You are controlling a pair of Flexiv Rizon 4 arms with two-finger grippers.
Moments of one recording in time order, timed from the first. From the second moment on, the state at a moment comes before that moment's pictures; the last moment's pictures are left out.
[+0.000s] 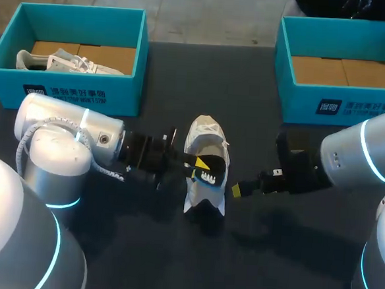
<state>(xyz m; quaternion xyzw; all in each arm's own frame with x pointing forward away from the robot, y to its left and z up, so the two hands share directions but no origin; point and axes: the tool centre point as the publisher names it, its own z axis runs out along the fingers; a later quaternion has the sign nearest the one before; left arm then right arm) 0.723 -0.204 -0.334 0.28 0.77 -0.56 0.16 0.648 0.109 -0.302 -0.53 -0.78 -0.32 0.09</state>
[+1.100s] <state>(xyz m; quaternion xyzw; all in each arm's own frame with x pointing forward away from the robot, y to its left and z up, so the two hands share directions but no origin) 0.749 -0.204 -0.343 0.29 0.76 -0.55 0.19 0.648 0.109 -0.302 -0.53 -0.78 -0.32 0.09</state>
